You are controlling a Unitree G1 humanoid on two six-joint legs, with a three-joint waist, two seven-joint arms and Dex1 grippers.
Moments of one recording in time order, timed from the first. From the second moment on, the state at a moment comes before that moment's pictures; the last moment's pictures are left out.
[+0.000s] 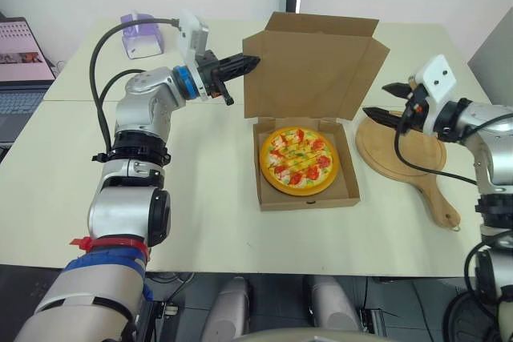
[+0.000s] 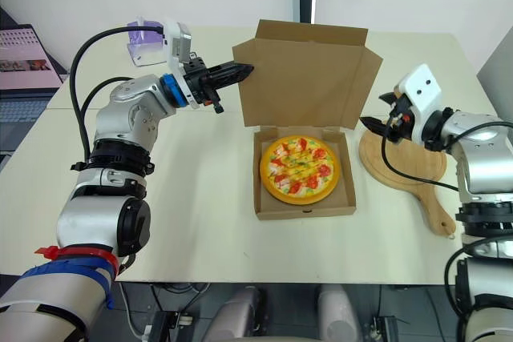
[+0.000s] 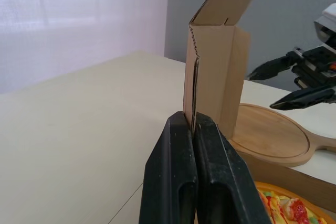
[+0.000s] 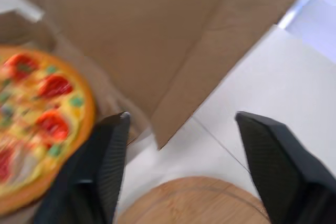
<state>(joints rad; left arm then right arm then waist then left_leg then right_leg) -1.11 0.42 0.10 0.80 -0.36 0.21 -1.15 -0.66 -0.66 -0.12 0.10 0.17 0.52 0.84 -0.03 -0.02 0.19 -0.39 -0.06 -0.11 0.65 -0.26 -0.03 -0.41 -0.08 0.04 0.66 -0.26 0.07</state>
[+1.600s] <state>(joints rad) -0.91 0.28 0.12 0.25 -0.38 0.57 -0.72 -0.56 -0.55 -0.21 -0.33 0.31 0.82 0.42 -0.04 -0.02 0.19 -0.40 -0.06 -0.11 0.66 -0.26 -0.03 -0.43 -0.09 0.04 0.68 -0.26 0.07</state>
